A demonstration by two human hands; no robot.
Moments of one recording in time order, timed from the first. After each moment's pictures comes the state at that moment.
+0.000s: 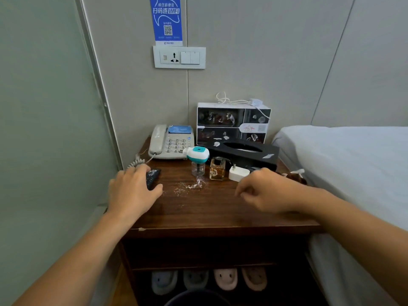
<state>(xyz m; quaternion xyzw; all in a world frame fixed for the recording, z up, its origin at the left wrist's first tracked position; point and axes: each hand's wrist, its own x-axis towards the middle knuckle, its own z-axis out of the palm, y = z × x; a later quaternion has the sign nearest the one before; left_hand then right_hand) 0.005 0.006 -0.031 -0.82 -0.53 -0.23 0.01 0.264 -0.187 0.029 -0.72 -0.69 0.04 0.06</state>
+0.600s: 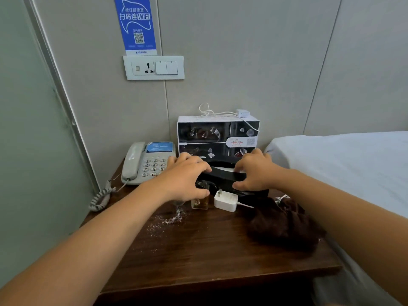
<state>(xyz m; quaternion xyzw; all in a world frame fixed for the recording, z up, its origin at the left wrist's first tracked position) 0.181 0.034 0.031 -0.97 -0.21 -0.08 0.01 0.393 -0.086 0.026 -0.80 -0.59 -0.06 0.00</state>
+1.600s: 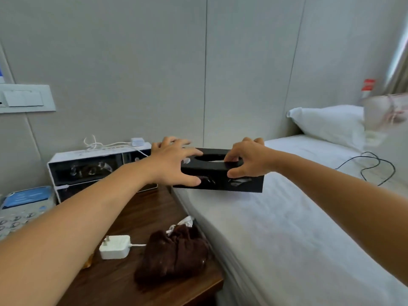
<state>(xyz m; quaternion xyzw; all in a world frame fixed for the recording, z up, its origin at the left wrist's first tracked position) 0.384 -0.068 0.122 -0.99 -0.03 -0.12 0.00 0.542 -0.292 0.131 -0.85 -0.51 -0.11 0.05</state>
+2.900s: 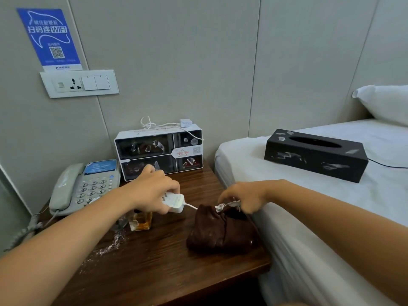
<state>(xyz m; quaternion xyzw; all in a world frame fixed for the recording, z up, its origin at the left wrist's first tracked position) 0.263 0.021 0.035 -0.99 -0.10 0.02 0.09 0.483 -0.189 0.016 -0.76 -0.62 0.20 -0.03</state>
